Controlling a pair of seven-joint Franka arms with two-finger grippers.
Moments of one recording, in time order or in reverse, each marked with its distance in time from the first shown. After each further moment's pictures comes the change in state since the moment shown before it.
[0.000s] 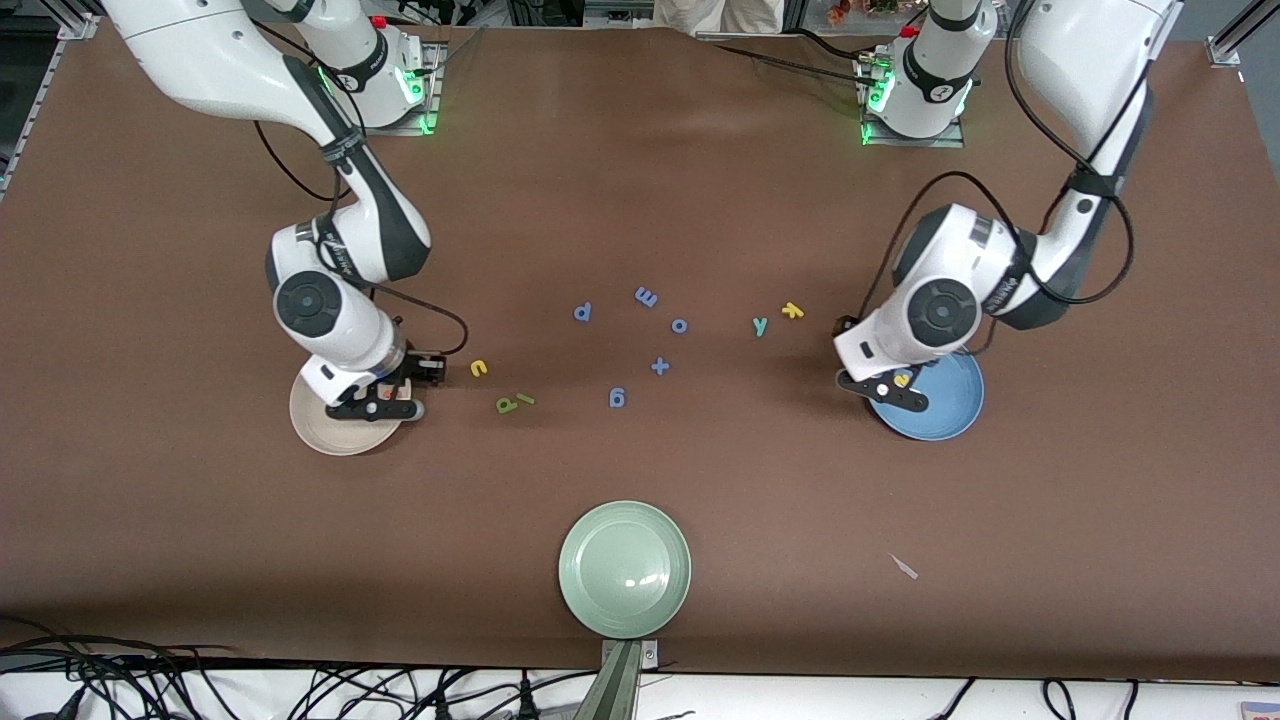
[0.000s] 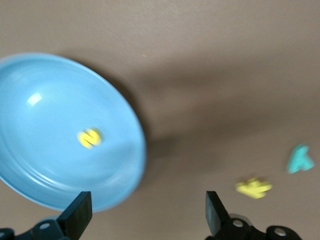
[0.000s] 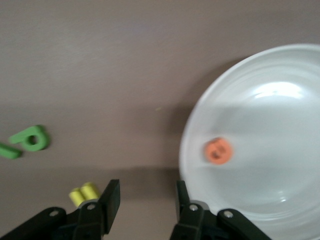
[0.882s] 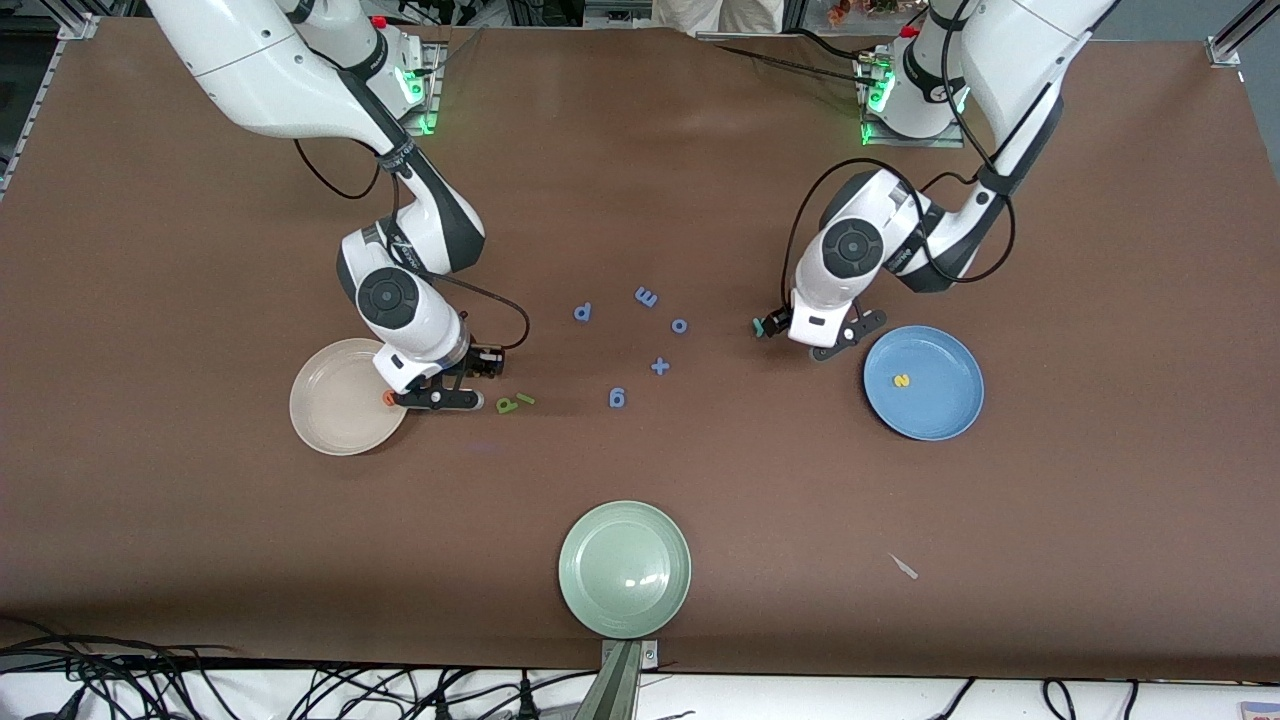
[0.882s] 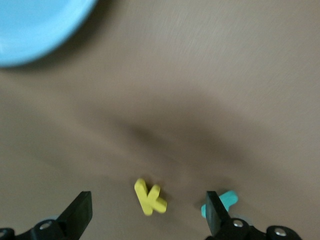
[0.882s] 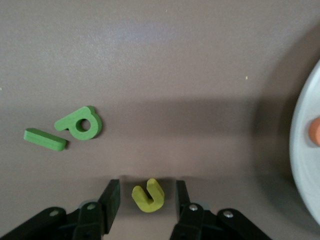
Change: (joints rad) left arm -0.011 0.007 -0.115 -0.264 0.000 0.359 -0.948; right arm 0.069 0.082 0.017 -0.005 0.000 0.089 0.110
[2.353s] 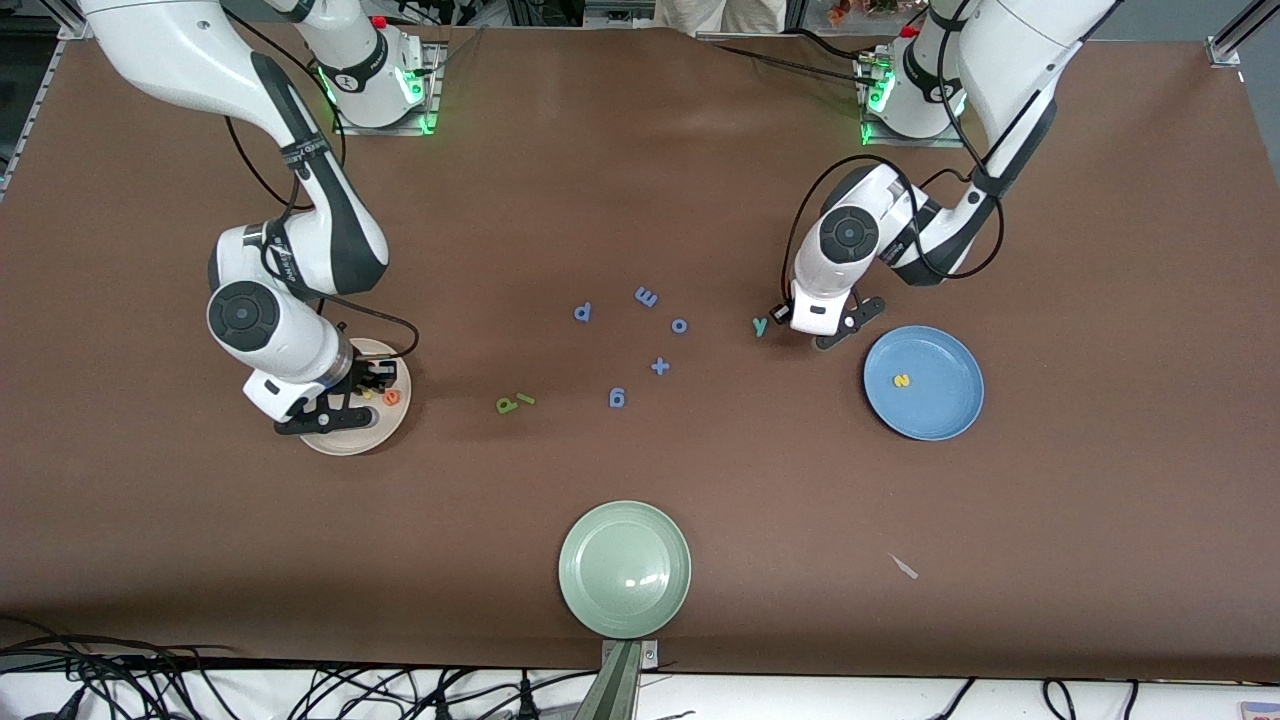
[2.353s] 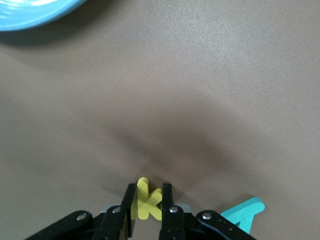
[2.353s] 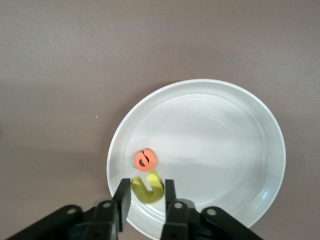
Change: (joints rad) left arm 0.023 0.004 -0.007 -0.062 0.071 0.079 -0.074; right arm -0.056 -0.117 -0.163 0.050 0.042 -0.181 -0.405
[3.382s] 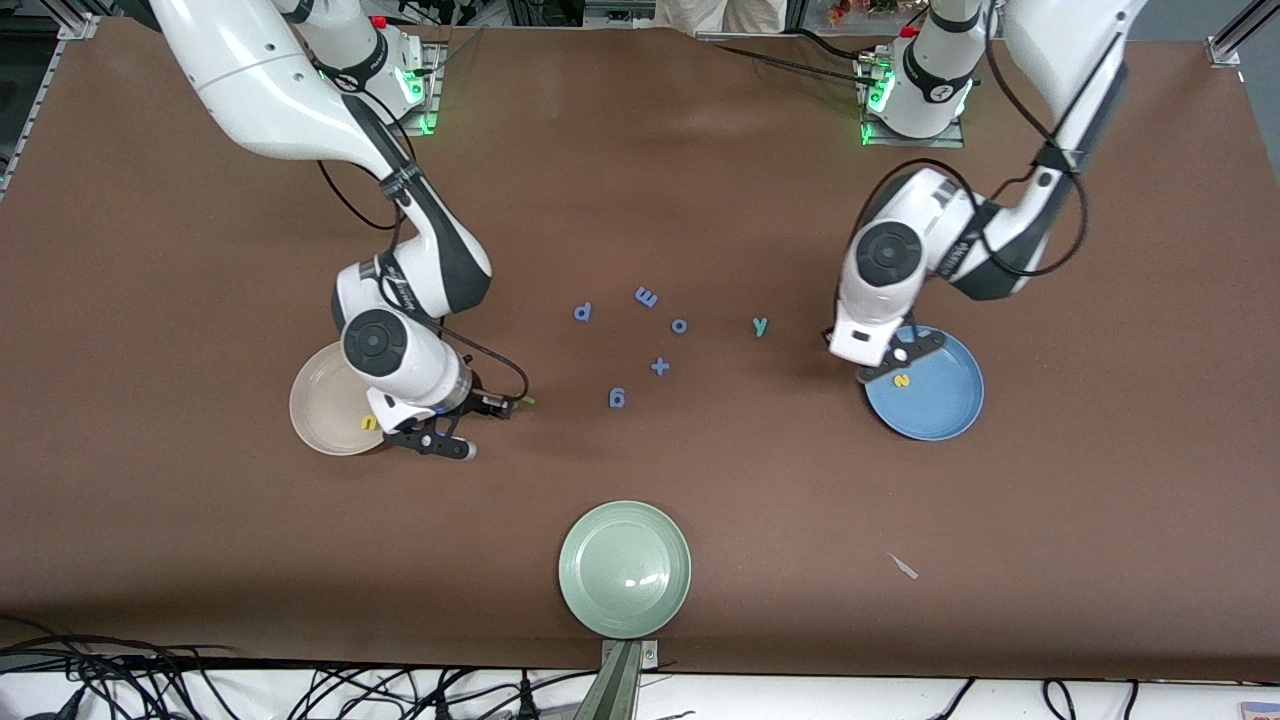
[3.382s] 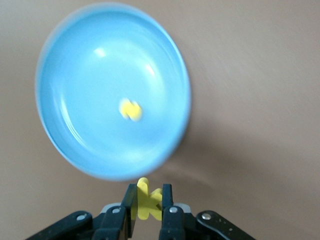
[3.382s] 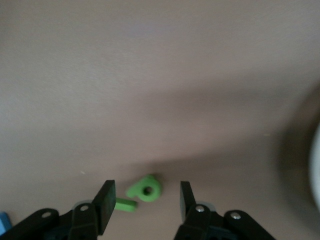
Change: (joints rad) left arm 0.112 -0.075 0.021 0.196 0.135 -0.317 0.323; right arm 0.126 0.247 0.114 0.287 0.062 0.040 0.542
